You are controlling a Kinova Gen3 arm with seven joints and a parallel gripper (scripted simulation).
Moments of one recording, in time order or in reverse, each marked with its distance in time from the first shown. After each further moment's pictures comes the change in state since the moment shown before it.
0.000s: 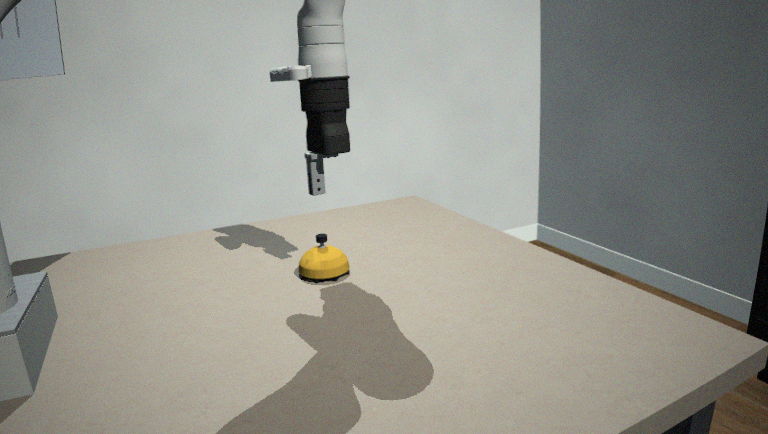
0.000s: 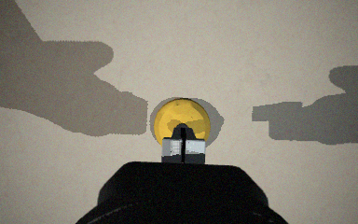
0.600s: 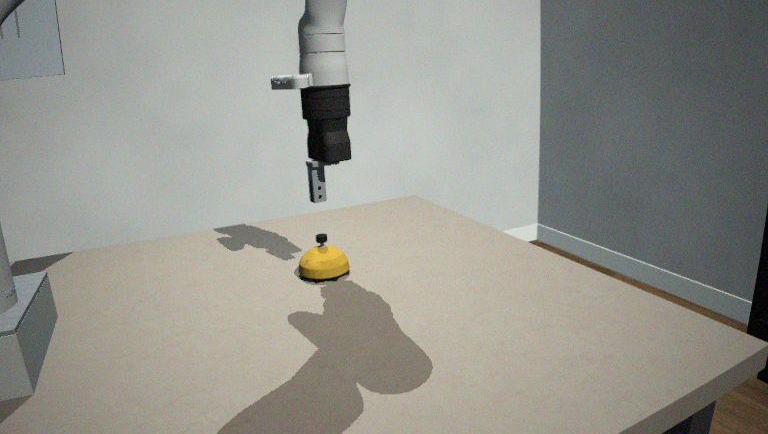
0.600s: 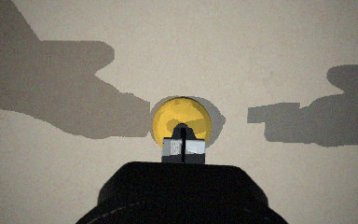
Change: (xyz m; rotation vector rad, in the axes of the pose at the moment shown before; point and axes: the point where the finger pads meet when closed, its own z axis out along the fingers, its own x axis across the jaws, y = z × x) arm 0.000 0.001 0.012 -0.003 0.003 -0.001
